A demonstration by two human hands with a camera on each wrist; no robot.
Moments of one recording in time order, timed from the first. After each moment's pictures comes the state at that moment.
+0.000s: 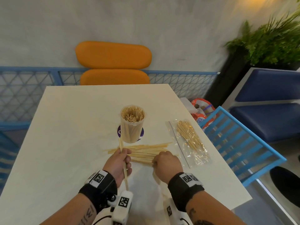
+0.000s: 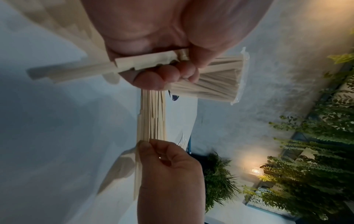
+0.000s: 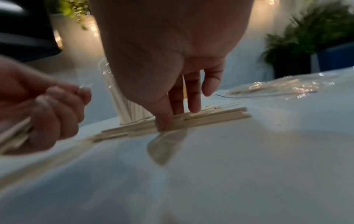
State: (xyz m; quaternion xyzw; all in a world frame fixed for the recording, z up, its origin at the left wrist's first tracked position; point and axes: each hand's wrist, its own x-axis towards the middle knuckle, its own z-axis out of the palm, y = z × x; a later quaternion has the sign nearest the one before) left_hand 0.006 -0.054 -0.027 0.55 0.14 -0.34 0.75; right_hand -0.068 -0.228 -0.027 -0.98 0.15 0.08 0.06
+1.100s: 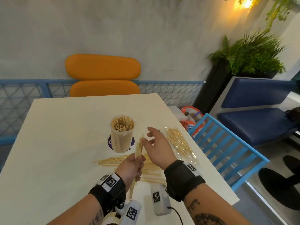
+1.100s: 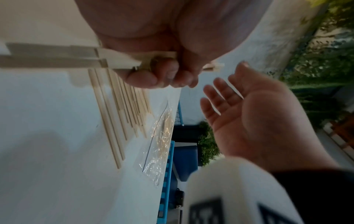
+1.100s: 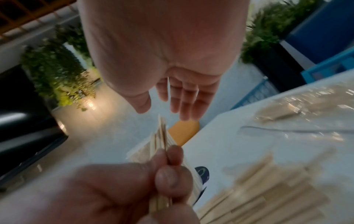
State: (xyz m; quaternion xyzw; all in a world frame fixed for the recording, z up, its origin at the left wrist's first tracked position) left_hand -0.019 -0.100 0.010 0.62 -0.04 -0.38 0.68; right_hand -0.045 -0.226 0.060 -0.88 0.20 -0.13 0.42
